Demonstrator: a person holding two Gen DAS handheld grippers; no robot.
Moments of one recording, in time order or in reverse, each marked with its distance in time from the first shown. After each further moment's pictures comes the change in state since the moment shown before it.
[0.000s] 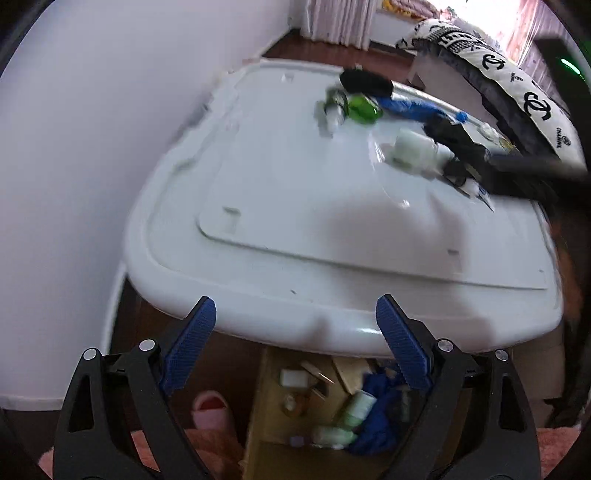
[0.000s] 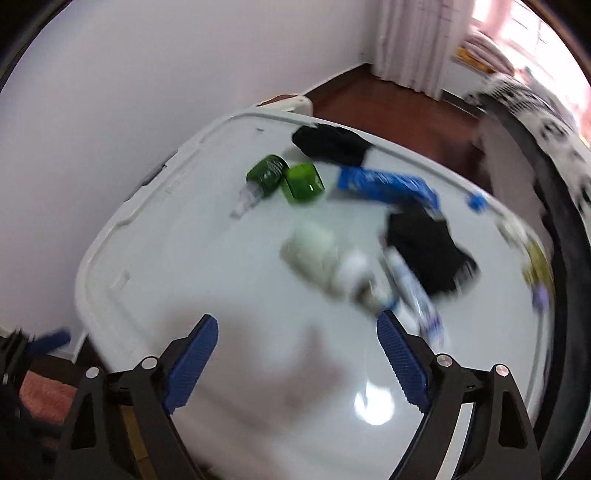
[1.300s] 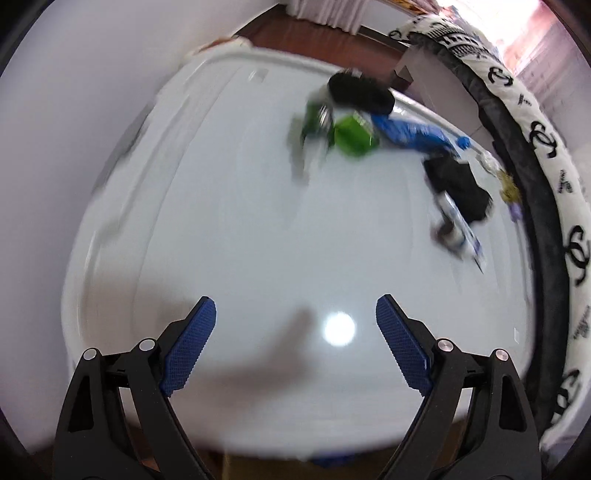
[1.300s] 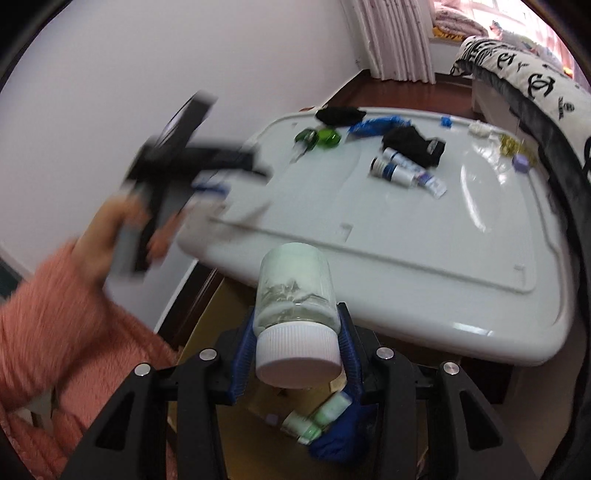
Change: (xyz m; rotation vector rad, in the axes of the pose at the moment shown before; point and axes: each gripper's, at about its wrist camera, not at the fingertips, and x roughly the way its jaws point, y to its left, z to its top) left arm 0.060 -0.007 0.106 0.004 0.076 -0.087; right arm -0.127 0.005 -0.201 0.196 -0.118 0.263
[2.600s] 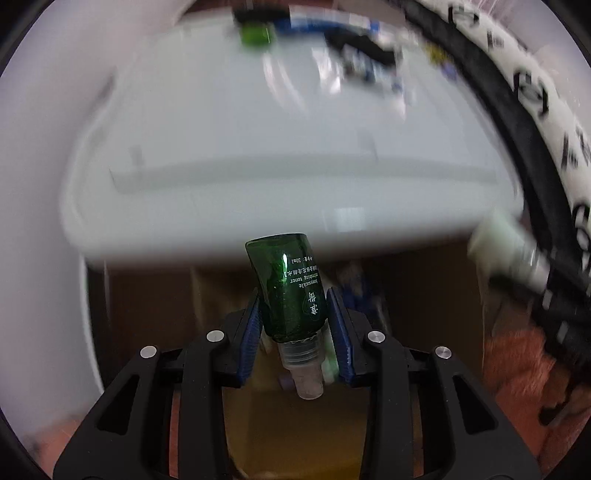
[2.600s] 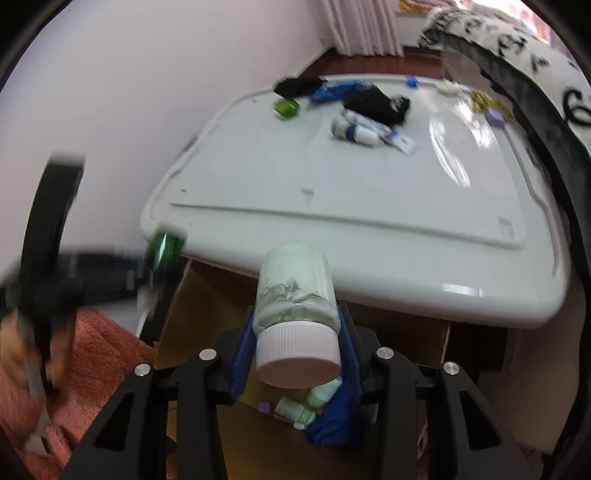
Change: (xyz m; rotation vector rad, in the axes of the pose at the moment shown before) left arm -0.049 -0.048 -0.180 0.246 0.198 -0.028; right arm 0.024 -0.024 -0.013 0.131 0.081 -0.109
